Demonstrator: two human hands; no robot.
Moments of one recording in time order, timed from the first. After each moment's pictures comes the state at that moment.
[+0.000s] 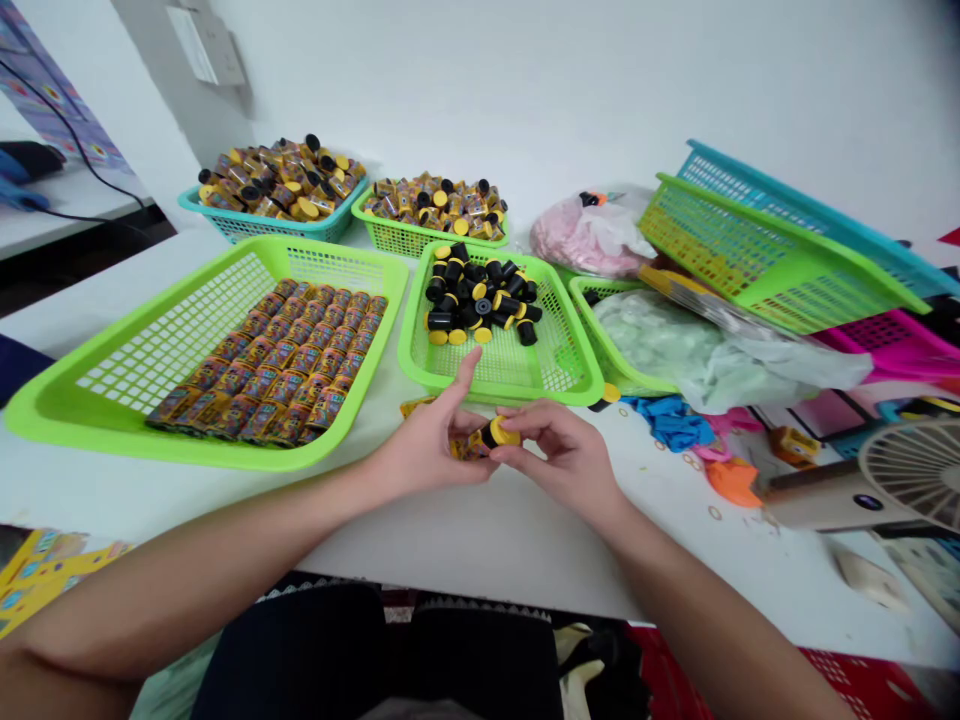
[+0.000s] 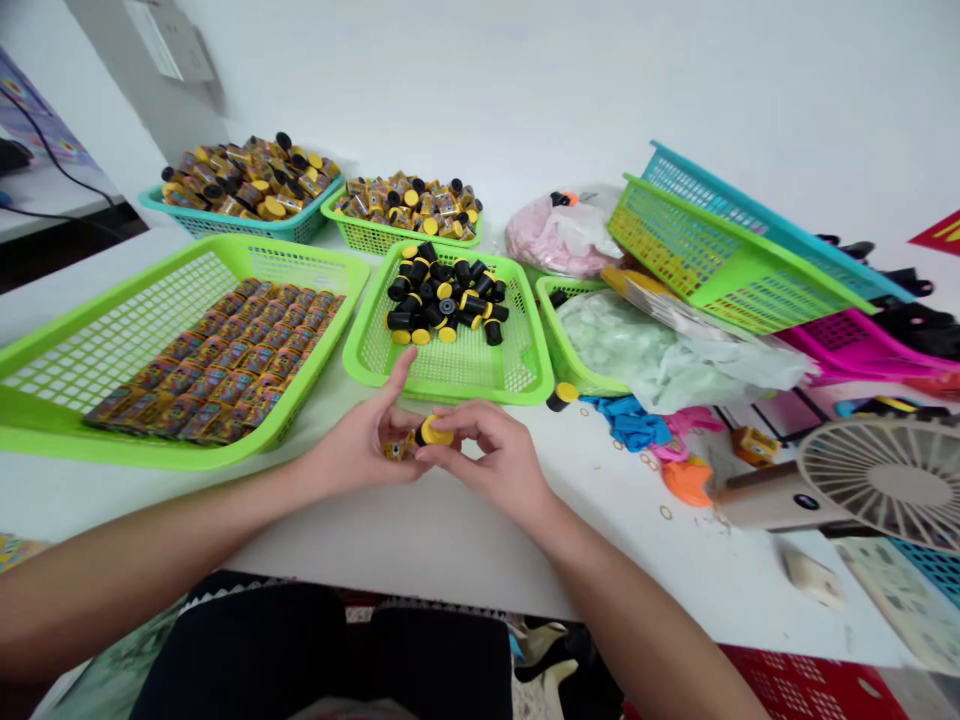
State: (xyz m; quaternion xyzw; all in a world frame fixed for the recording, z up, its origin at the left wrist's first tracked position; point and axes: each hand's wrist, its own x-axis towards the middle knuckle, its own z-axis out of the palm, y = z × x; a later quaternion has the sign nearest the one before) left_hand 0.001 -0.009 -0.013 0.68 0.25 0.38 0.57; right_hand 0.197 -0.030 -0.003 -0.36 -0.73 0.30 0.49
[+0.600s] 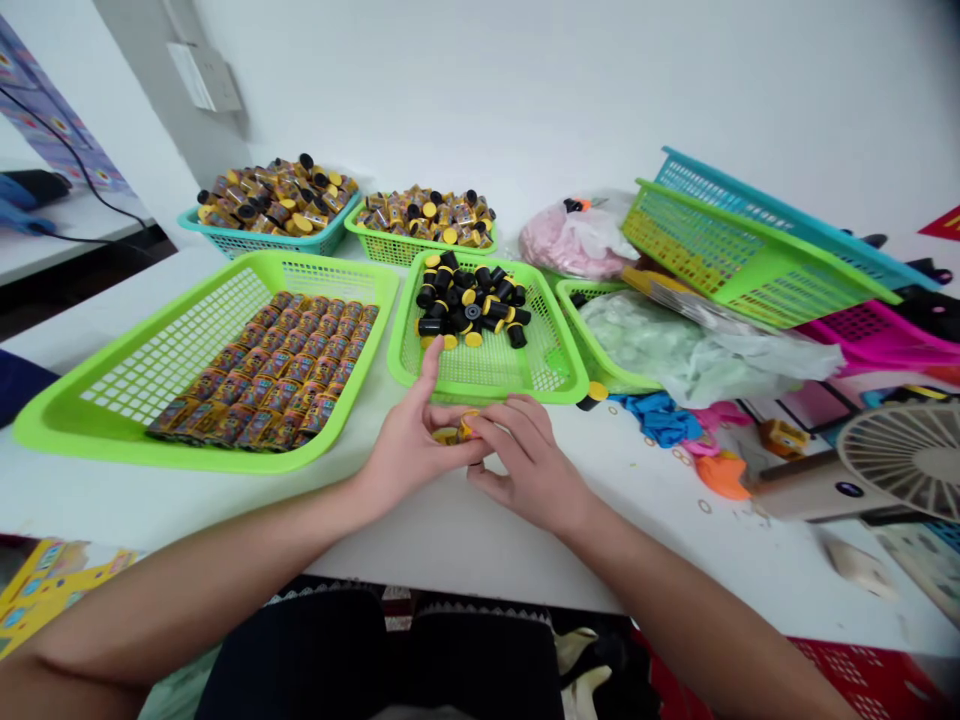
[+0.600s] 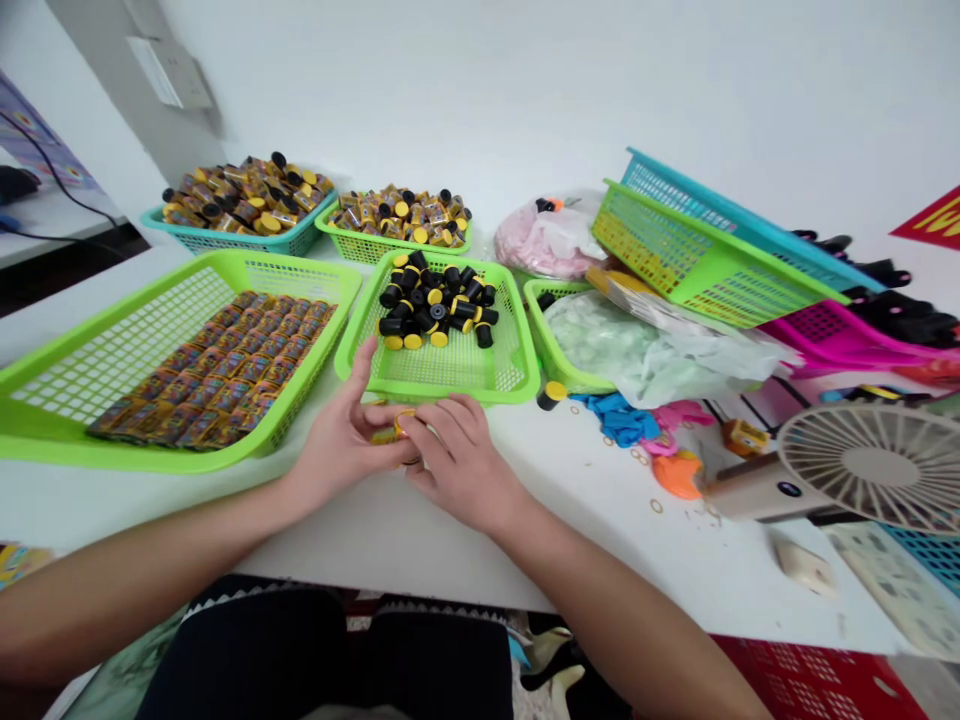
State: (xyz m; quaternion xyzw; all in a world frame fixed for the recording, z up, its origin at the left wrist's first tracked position) left_hand 0.010 -0.020 -0.001 0.58 0.32 0.47 0.58; right_hand 0.188 -0.035 -0.007 -0.30 -0.87 -0.16 0.36
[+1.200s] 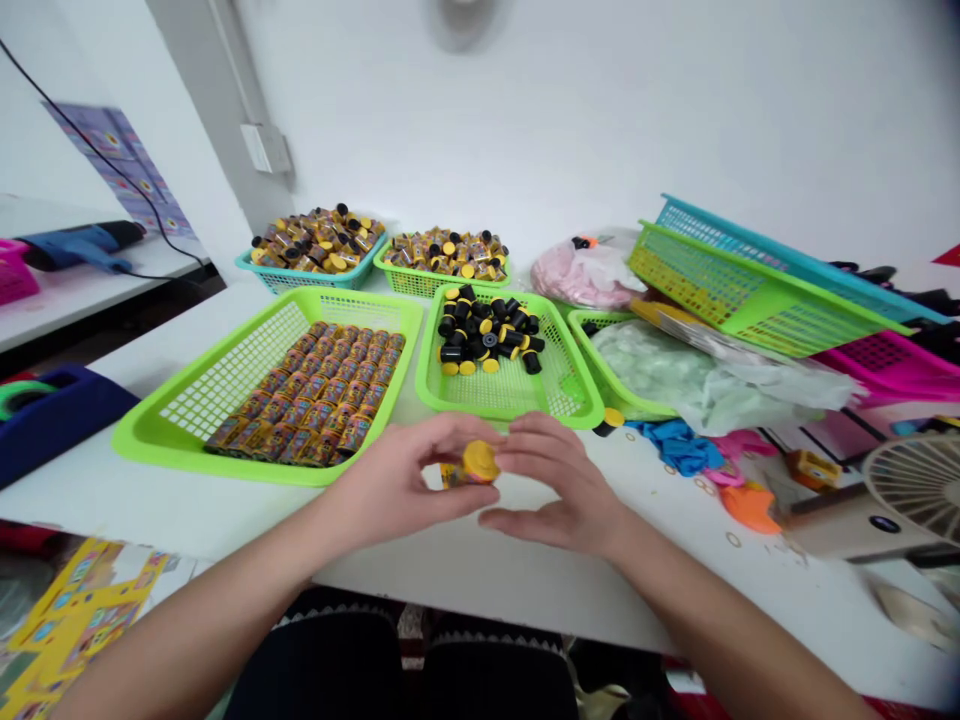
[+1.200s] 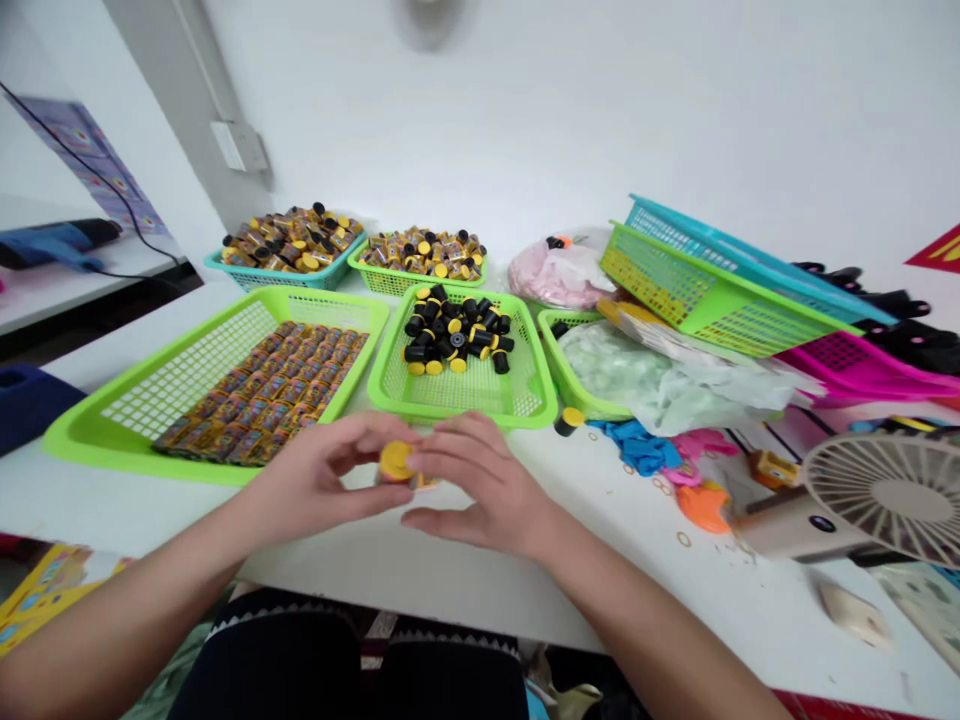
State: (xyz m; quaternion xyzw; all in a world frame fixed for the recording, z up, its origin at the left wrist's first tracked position) left_hand -0.042 -0.041 0.052 0.73 0.29 0.37 0.49; right_hand 0.186 -0.035 0.032 -0.18 -0.88 -0.03 0.44
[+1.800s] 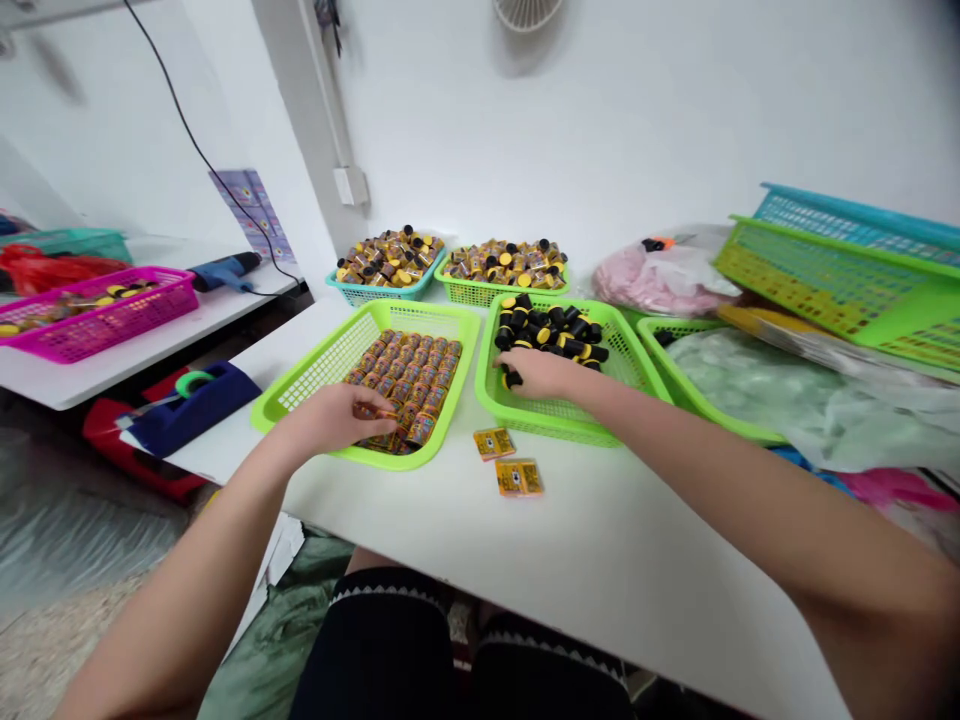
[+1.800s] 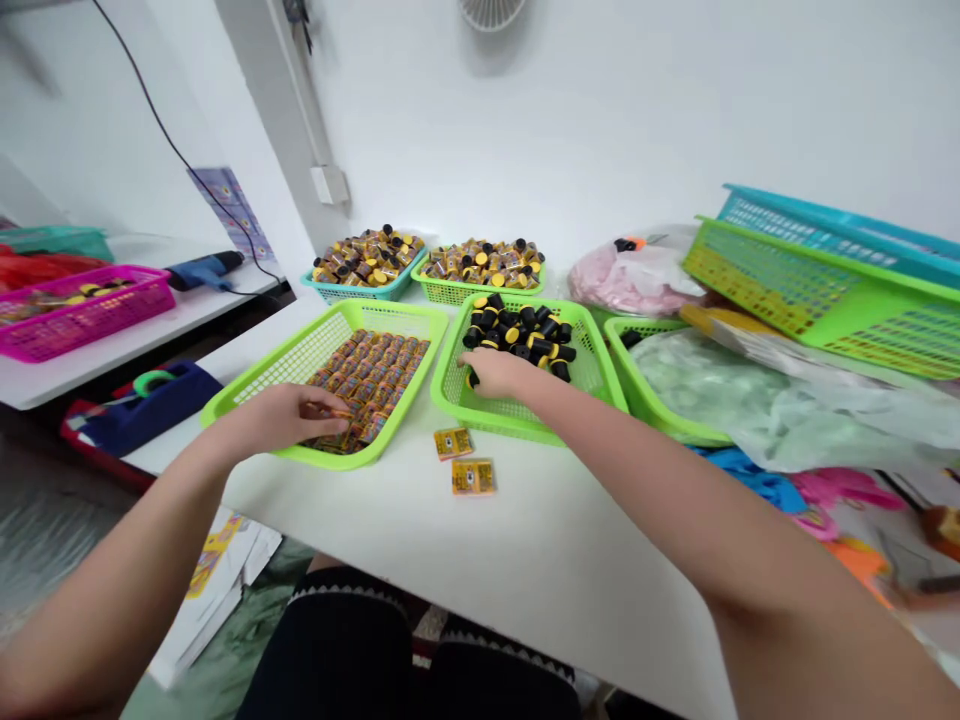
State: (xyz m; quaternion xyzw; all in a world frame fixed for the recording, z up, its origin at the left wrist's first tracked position) left_hand -0.178 -0.005 0.060 0.69 0.68 0.11 0.22; right_hand 0.126 0.138 0.034 -0.40 -0.92 0.05 0.02
